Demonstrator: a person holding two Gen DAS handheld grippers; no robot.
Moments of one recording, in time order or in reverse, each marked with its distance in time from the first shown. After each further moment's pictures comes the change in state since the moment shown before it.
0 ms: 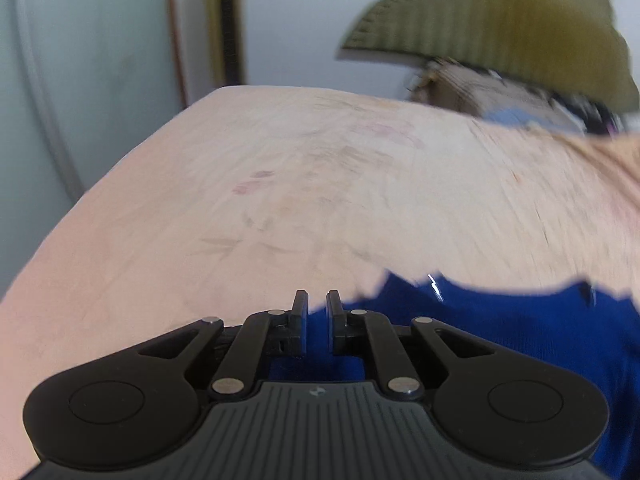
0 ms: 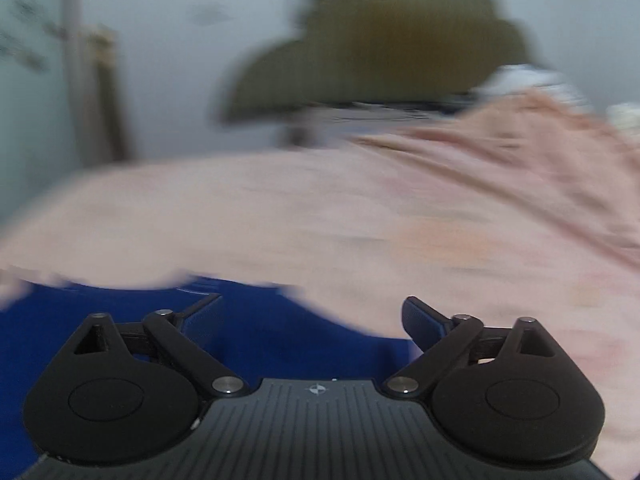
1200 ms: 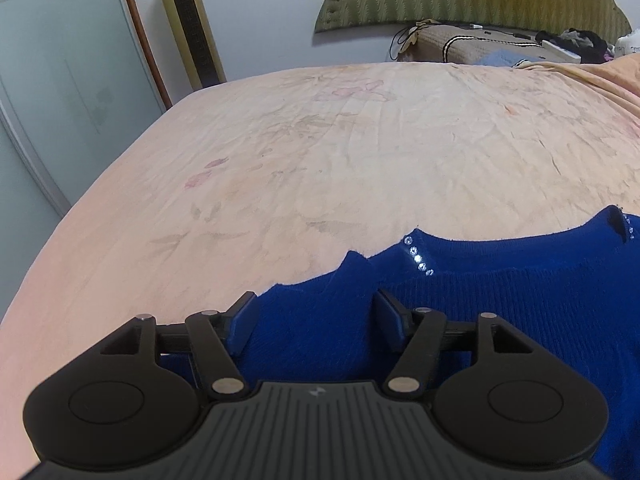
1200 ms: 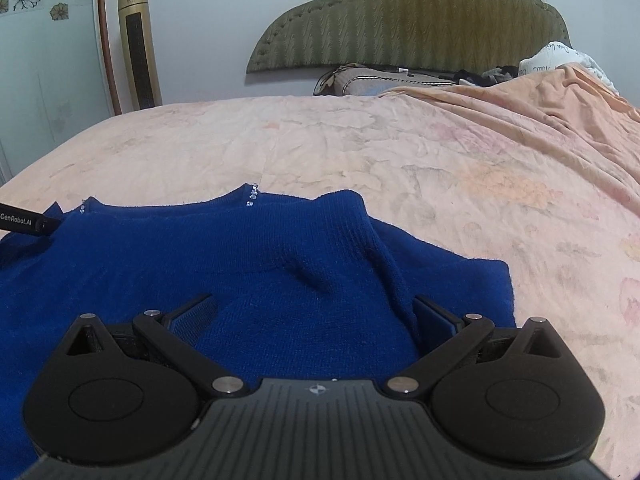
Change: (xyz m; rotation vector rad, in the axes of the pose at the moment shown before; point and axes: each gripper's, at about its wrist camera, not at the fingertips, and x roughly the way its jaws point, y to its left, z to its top) left arm 0.046 -0.047 -0.017 0.143 0.012 0.095; right arm 0.031 0.029 -0.044 -0.067 0.102 -0.073
